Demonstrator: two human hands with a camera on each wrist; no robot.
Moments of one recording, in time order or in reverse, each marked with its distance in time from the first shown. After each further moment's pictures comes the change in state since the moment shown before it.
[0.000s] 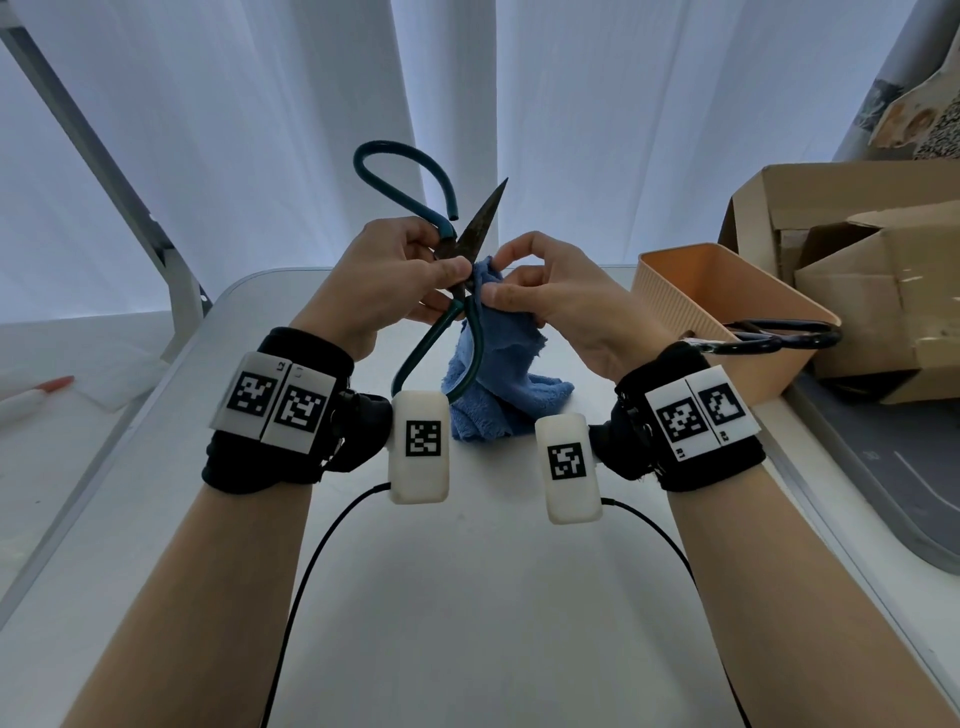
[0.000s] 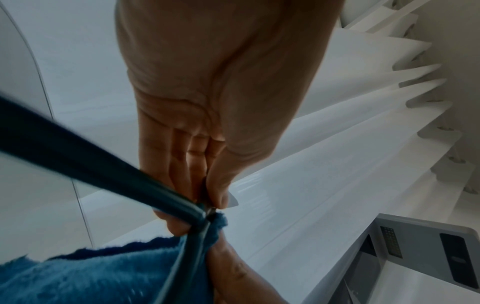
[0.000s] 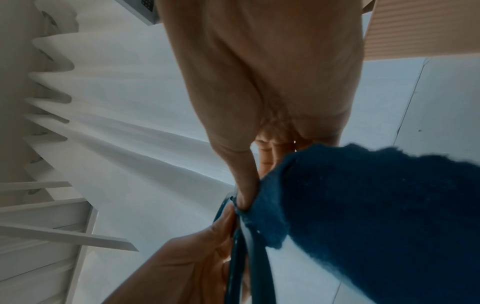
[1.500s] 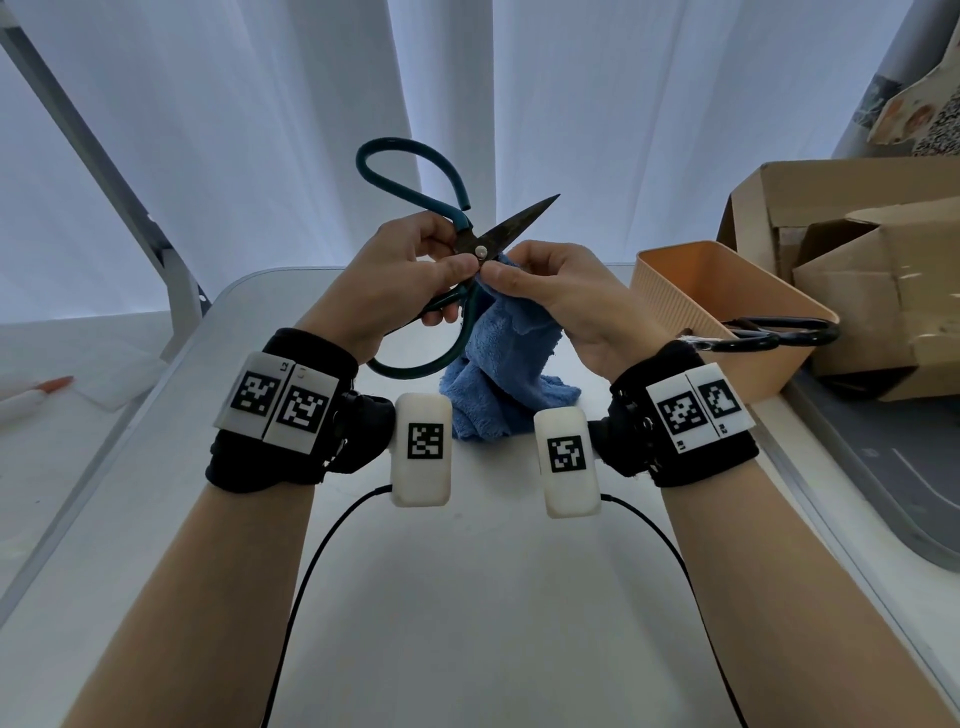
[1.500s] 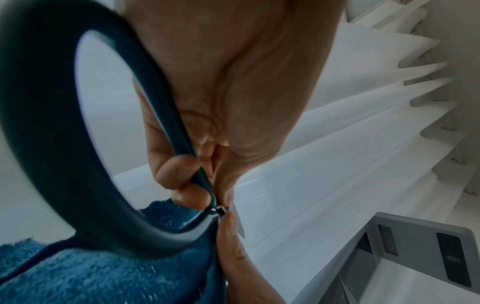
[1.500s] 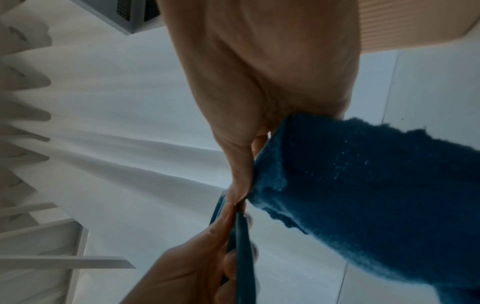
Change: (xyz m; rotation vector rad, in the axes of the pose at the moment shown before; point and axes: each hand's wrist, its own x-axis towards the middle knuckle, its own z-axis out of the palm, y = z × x) left_hand -0.001 0.002 0.007 0.015 -0.049 0.073; right_hand 0.003 0.008 -0.003 0.043 0.045 -0.027
